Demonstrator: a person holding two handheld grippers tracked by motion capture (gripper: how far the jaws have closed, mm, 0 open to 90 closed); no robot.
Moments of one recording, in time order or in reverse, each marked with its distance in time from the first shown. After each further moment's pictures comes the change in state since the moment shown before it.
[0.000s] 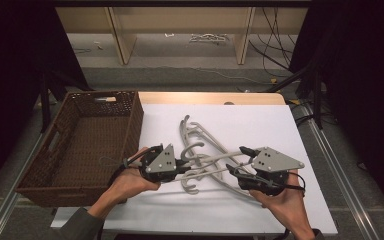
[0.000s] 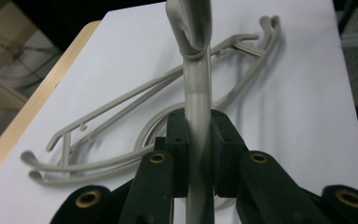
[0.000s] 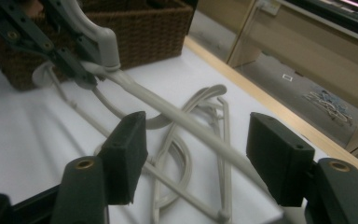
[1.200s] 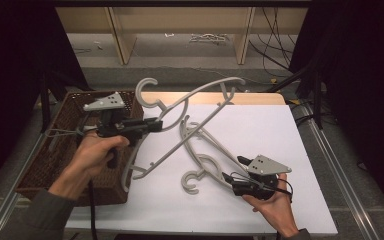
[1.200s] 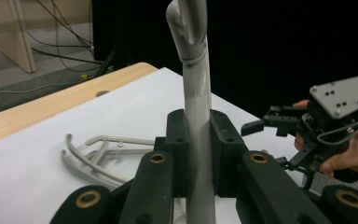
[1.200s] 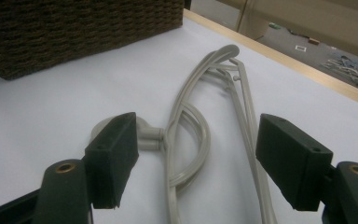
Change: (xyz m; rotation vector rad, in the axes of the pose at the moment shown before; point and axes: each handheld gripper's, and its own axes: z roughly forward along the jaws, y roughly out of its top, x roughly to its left) left arm 0.073 0.024 -0.103 -0.263 0.048 -0.566; right arm 0.003 -0.051 0.035 0.044 0.025 0.127
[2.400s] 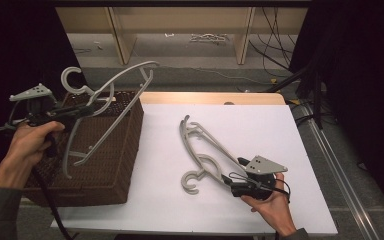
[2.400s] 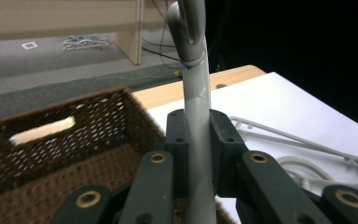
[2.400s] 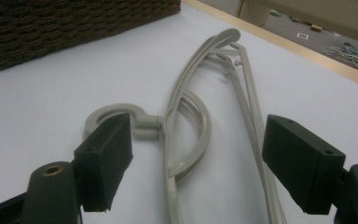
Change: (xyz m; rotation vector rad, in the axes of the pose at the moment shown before) left arm 0.110 -0.029 -0.106 -0.020 0.353 -0.073; right arm -0.001 -0.008 0.009 0.041 0.004 0.023
